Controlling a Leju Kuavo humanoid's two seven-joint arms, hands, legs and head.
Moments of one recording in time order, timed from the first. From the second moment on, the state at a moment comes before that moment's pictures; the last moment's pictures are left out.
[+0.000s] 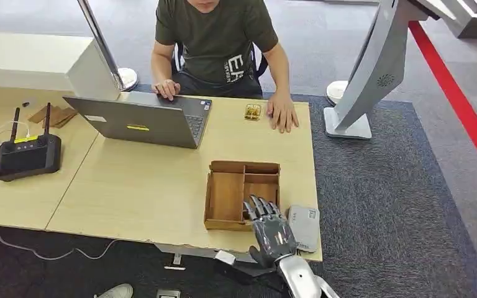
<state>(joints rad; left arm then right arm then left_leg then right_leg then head) -0.14 -0.03 1.13 -0.13 -1.54 -0.16 -0.10 -0.25 -0.02 0.81 -1.23 1.04 -0.14 0.20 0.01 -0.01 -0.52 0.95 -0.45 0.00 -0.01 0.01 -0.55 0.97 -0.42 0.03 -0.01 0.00</state>
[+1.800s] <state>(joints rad) -0.14 -0.03 1.13 -0.13 -1.55 -0.17 -0.10 -0.26 -0.01 0.78 -1.21 1.11 -0.16 0.24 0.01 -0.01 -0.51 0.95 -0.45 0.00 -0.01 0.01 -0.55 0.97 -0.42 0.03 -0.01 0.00</state>
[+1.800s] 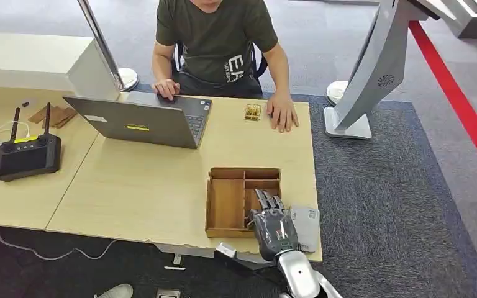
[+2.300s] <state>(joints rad) -0.15 -0.03 1.13 -0.13 -1.55 -0.18 -0.10 -0.28 -0.01 0.75 -1.28 1.14 -0.19 0.26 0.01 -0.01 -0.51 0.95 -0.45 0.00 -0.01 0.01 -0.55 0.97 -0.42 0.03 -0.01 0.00</state>
